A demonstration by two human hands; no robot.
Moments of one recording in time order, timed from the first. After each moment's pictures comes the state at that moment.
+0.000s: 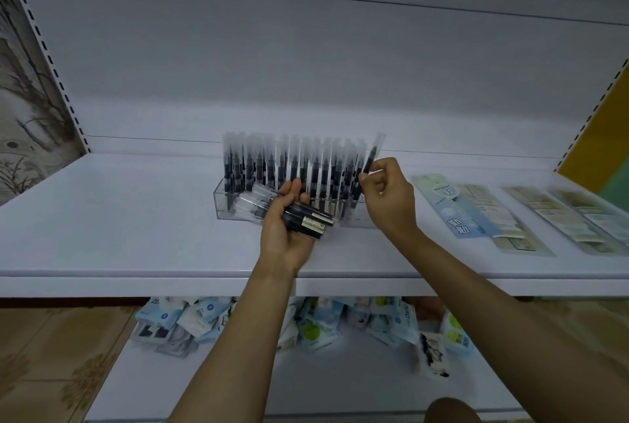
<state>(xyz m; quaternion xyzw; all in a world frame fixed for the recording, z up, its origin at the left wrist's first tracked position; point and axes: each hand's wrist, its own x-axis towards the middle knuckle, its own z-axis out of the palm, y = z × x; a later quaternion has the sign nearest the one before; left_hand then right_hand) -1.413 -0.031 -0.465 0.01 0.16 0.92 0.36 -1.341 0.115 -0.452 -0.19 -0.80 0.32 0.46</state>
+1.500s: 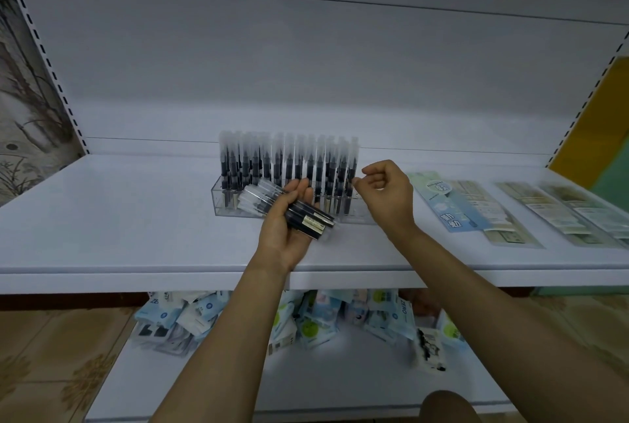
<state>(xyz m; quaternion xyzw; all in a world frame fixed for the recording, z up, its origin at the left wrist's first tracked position) -1.409 -0.033 -0.463 0.02 0.22 0.90 0.38 -1.331 0.113 -0.451 -0.18 -0.75 0.43 0.47</state>
